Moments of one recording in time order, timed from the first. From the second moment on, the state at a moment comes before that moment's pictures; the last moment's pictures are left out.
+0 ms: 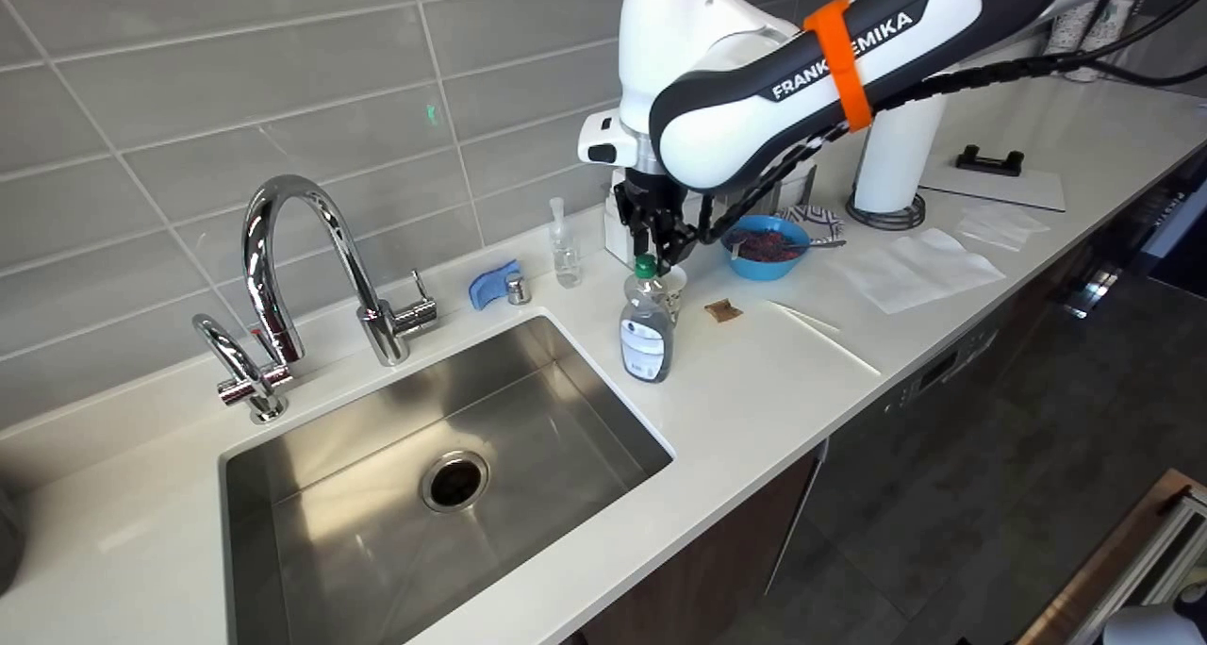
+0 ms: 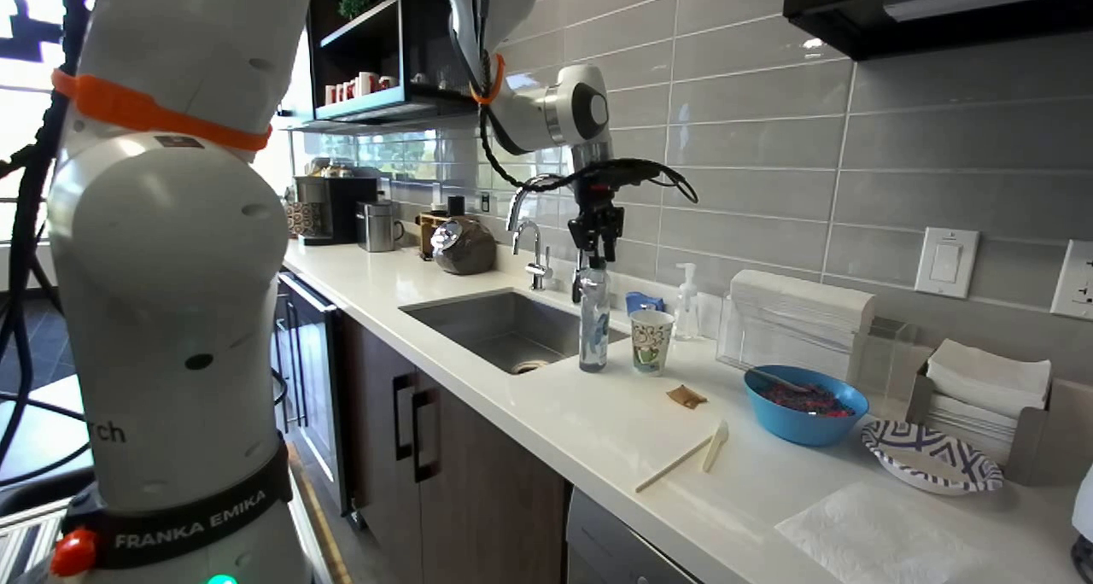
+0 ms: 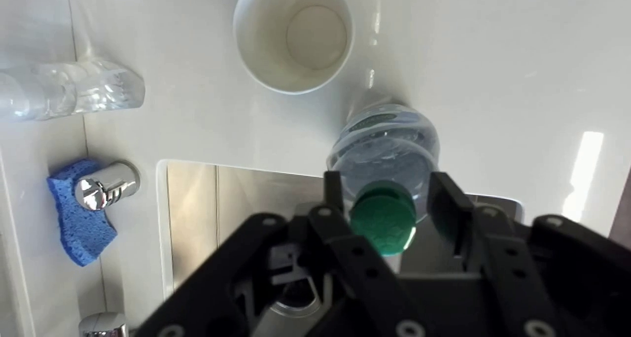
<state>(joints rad) 0.15 0.27 0.19 -1.89 -0.26 2.31 -1.20</state>
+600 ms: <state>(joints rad) 0.14 0.20 0.20 -1.89 -0.11 2.30 -1.23</state>
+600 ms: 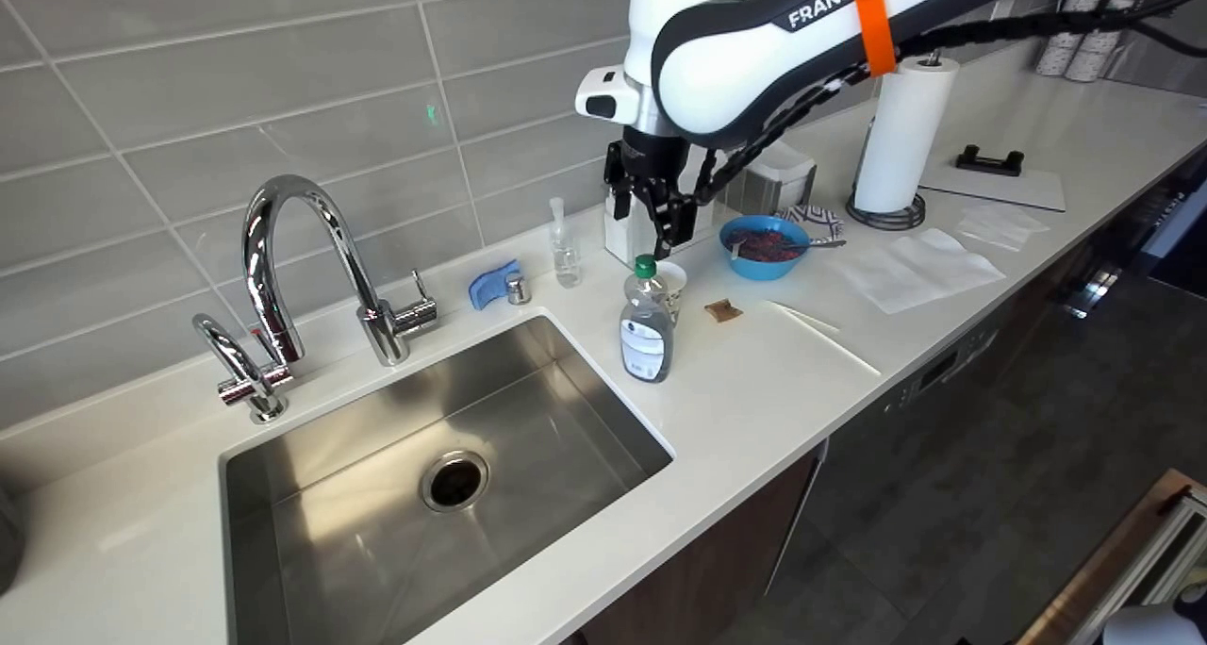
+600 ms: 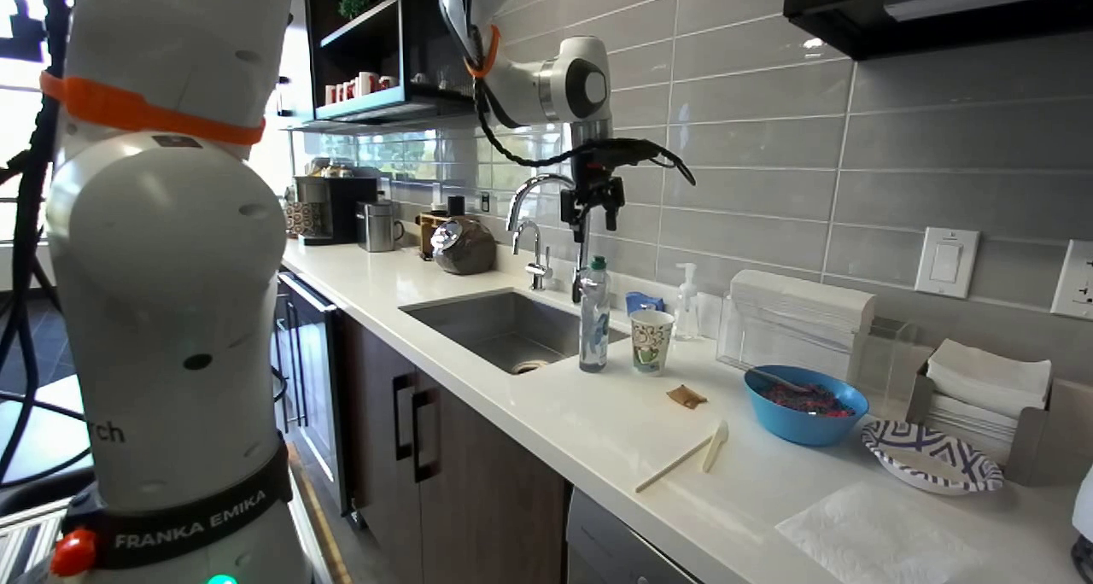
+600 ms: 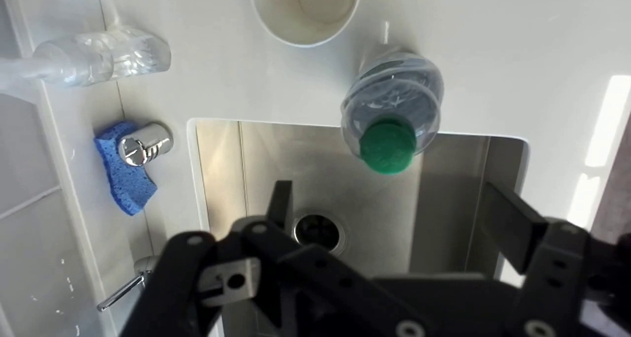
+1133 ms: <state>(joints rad) 0.11 0.20 0.18 -1.89 -0.09 2.30 -1.23</state>
